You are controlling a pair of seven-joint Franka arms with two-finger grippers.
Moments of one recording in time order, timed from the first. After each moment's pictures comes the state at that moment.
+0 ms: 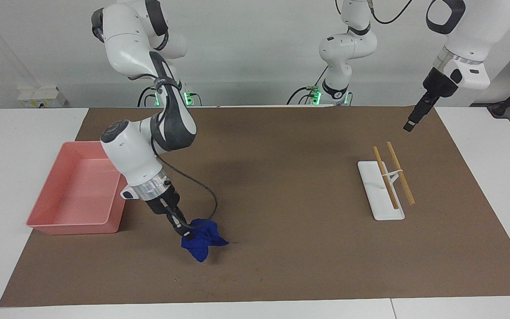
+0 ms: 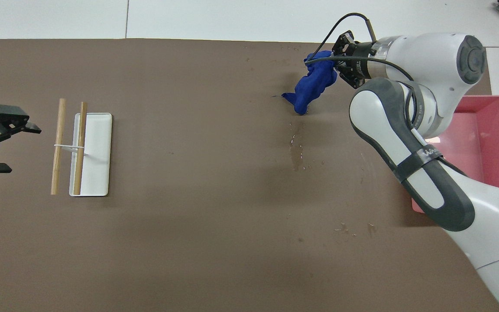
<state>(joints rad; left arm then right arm) 0.15 -0.16 -0.11 -1.83 -0.12 1.79 -0.60 0.03 0.55 0.19 -1.56 0.29 2.52 1.01</state>
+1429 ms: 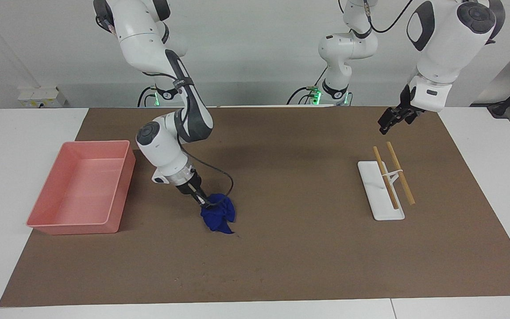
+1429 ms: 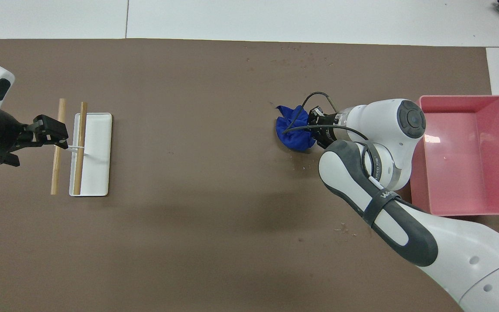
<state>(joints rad) 0.02 -0.01 -0.12 -1.67 0.01 1.59 -0.41 0.07 0.39 0.21 -1.95 0.34 2.54 1.02</state>
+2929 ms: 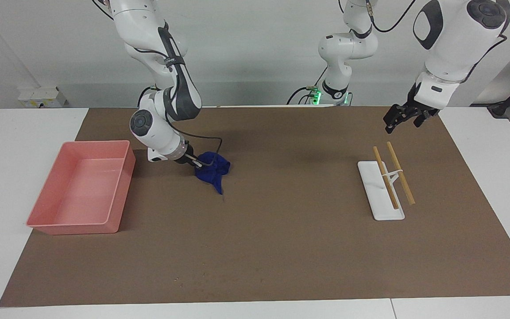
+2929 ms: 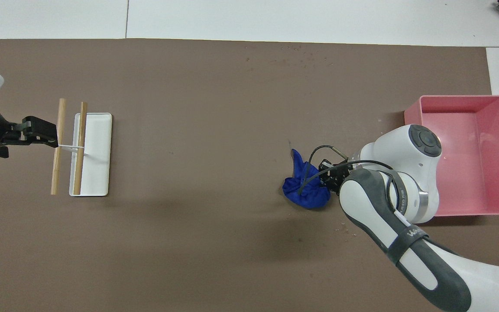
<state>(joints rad) 0.01 -0.01 -0.09 -1.67 0.01 1.62 -0.23 0.02 0.17 0.21 -2.19 0.36 2.16 0.69</state>
